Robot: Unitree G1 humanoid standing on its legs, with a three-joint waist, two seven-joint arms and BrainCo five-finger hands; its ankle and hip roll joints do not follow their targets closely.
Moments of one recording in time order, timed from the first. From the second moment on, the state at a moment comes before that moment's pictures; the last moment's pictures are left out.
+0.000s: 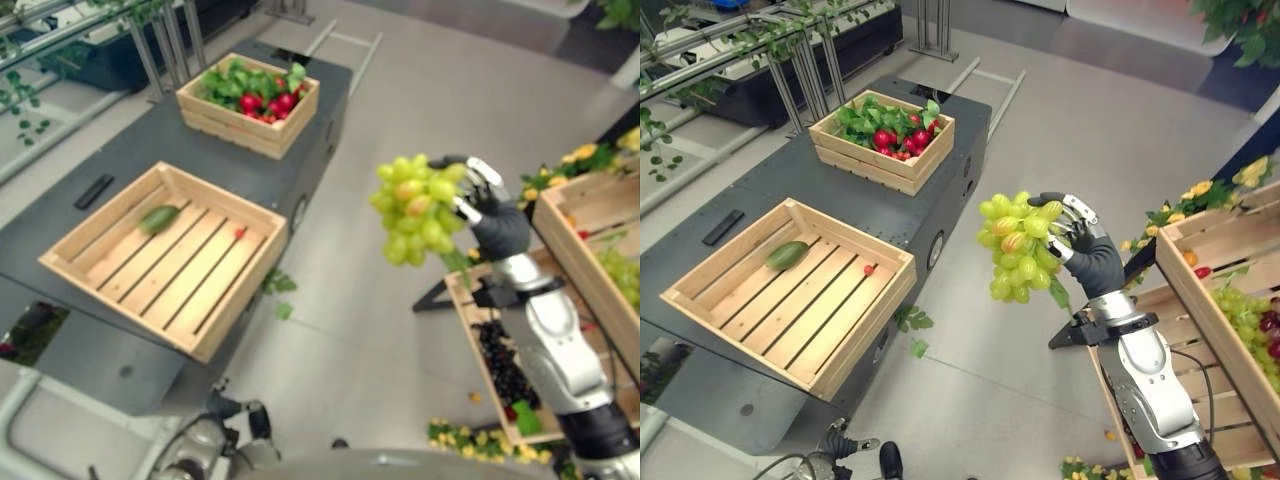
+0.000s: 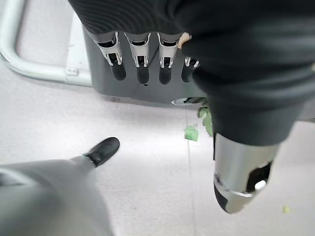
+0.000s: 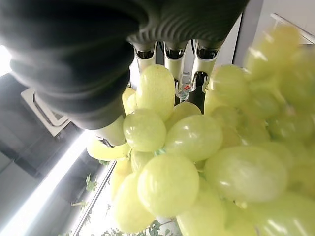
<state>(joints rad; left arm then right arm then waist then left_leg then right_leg) -0.04 0.20 -0.13 1.18 0.09 -0.12 0.21 -0.04 -0.62 0.10 -0.35 0.57 -0.25 0.04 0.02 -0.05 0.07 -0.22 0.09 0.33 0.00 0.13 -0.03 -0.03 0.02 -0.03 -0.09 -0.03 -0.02</state>
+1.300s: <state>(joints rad) -0.10 0.25 -0.10 1.24 0.03 -0.14 0.19 -0.04 -0.54 0.02 -0.38 0.54 -0.27 0.05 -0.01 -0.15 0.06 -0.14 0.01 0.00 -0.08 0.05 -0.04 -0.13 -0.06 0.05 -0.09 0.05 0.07</state>
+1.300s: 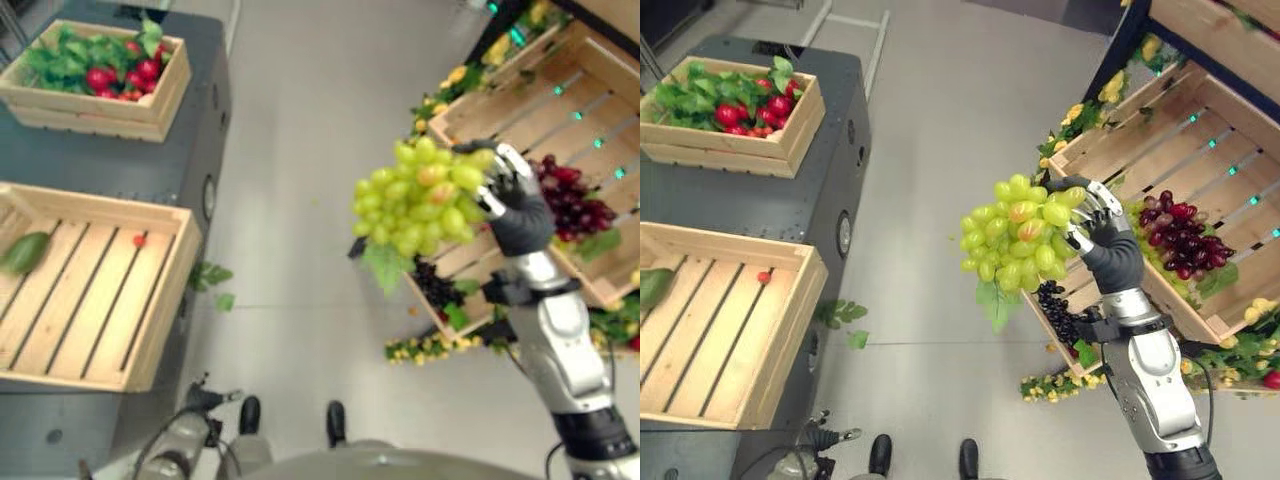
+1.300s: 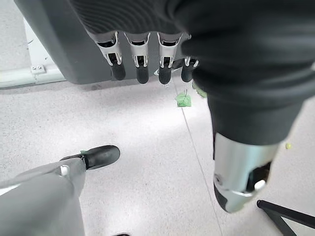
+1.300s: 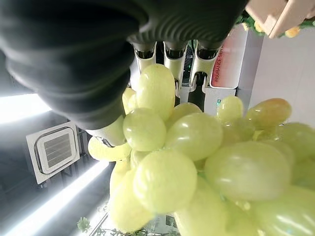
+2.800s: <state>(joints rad) -0.02 0.21 -0.26 1.24 0.00 -0.12 0.09 -0.36 -0.91 -0.10 0.45 0.57 -0.23 -0.16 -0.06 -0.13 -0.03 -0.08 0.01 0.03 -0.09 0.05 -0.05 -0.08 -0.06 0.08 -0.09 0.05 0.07</state>
